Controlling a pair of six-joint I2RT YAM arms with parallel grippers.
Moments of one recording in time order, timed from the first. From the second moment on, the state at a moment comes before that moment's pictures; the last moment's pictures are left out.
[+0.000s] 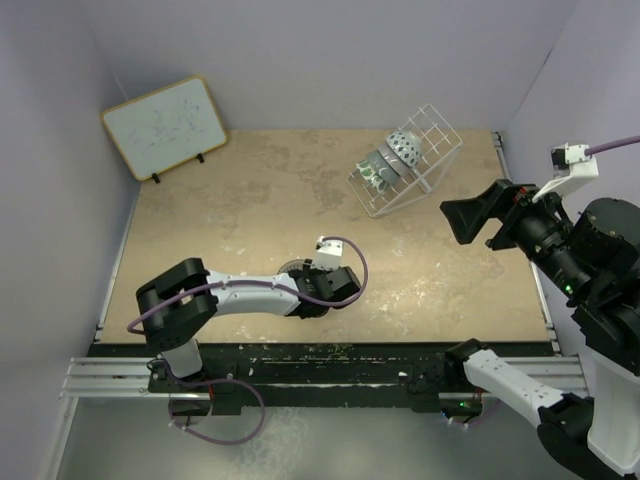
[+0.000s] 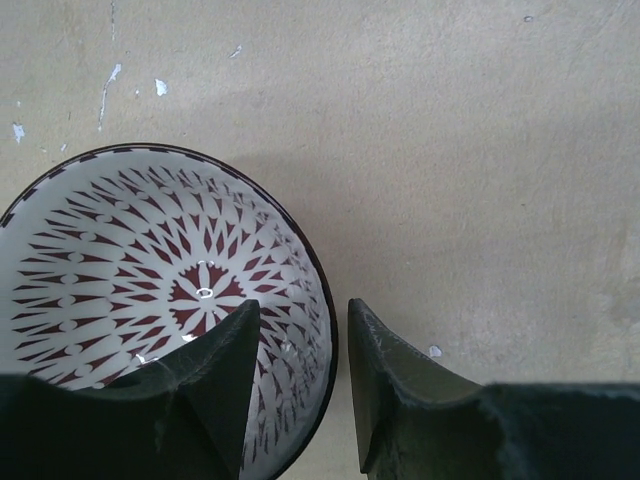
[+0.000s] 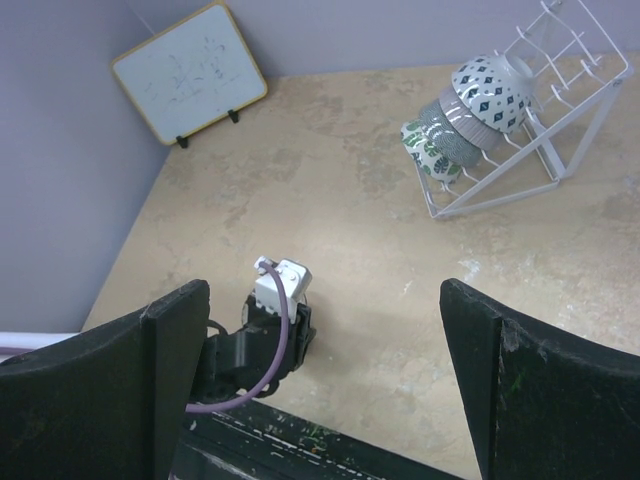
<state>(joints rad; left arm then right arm) -1.16 1.70 0.98 -0.39 -0.68 -0.81 0.43 0.90 1.81 -1.11 0.07 0.37</state>
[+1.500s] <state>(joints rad) -0.80 1.63 1.13 0.47 0.02 -1.07 0.43 0.94 1.80 -1.10 0.07 0.38</state>
